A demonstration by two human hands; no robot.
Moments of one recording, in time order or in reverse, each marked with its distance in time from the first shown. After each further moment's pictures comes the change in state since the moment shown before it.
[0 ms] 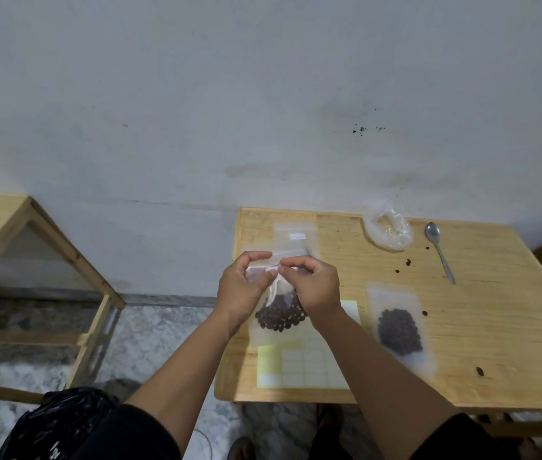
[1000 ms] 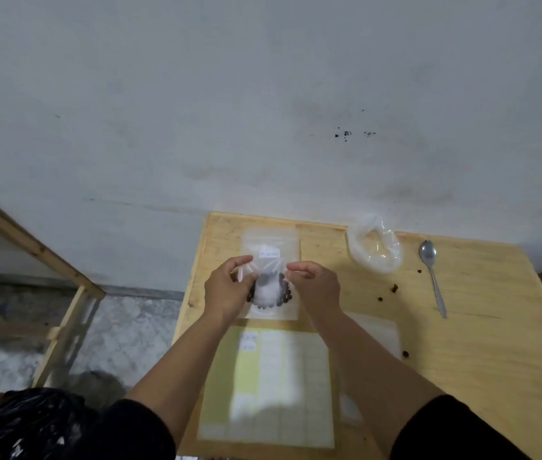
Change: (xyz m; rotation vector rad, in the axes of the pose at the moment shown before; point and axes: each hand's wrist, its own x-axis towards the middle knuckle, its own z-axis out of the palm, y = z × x) left_hand 0.085 -0.017 0.075 0.189 0.153 -0.144; right_hand 0.114 0.041 -0.060 -0.112 0.015 0.199
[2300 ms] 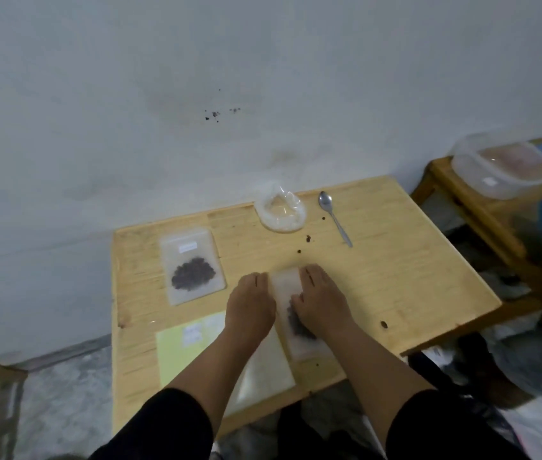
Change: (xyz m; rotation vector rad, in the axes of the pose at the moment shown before) left_hand -0.083 0.001 0.103 0.802 -0.404 0.697; right_hand -0.078 0.070 -0.115 -1.096 0.039 -0.211
